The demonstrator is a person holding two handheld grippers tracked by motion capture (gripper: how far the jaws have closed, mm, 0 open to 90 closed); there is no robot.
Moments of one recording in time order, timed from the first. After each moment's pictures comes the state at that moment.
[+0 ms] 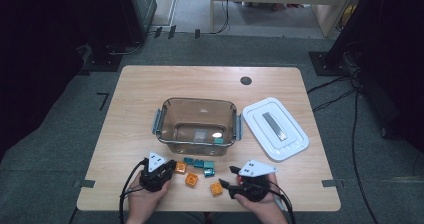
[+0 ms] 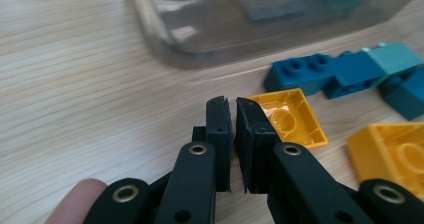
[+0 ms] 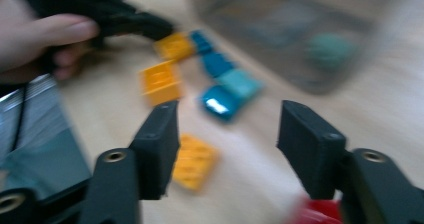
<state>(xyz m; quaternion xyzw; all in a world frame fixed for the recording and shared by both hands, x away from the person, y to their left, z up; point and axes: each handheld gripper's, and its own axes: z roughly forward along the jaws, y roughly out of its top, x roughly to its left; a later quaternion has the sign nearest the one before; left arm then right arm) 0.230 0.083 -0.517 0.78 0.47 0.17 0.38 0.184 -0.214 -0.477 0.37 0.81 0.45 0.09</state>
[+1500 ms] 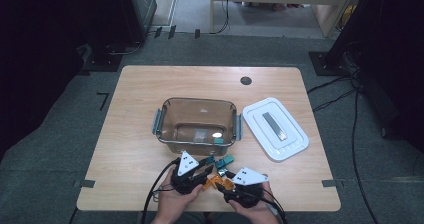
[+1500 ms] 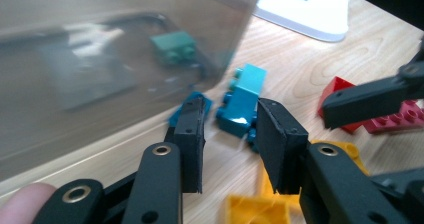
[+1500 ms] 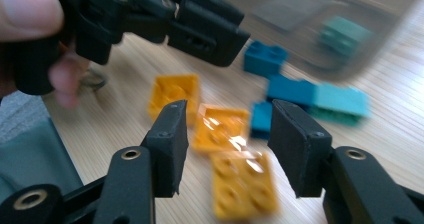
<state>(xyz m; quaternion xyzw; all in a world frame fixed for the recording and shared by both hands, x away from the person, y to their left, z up) 0.217 0.017 -0.489 0.78 0.39 0.12 0.46 0.177 -0.198 -0.497 0.37 0.81 0.44 0.13</state>
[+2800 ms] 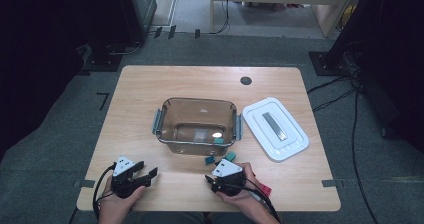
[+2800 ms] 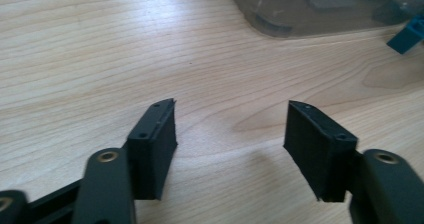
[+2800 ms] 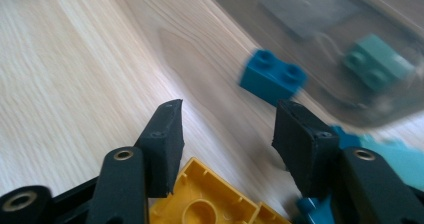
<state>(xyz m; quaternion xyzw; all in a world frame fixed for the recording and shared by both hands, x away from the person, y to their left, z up) 0.222 0.169 -0.516 0.75 0.50 0.15 0.40 0.212 -0.167 -0.515 0.32 0.86 0.37 0.18</state>
